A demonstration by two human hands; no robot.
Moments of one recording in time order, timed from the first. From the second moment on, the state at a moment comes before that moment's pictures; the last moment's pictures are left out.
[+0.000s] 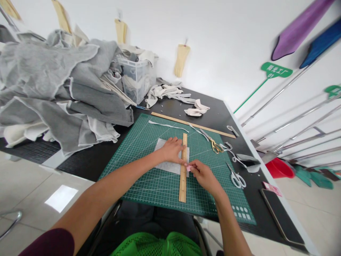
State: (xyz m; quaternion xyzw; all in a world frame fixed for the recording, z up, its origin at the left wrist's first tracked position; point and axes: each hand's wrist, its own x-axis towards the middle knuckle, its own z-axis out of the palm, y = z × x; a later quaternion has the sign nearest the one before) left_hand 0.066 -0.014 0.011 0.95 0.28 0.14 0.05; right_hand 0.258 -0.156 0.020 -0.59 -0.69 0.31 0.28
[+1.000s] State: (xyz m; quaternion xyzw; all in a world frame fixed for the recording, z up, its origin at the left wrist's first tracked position) left_hand 0.067 -0.015 0.014 0.95 0.28 0.12 0.05; right_hand 0.250 -0.192 0.033 -0.59 -0.69 0.33 0.24
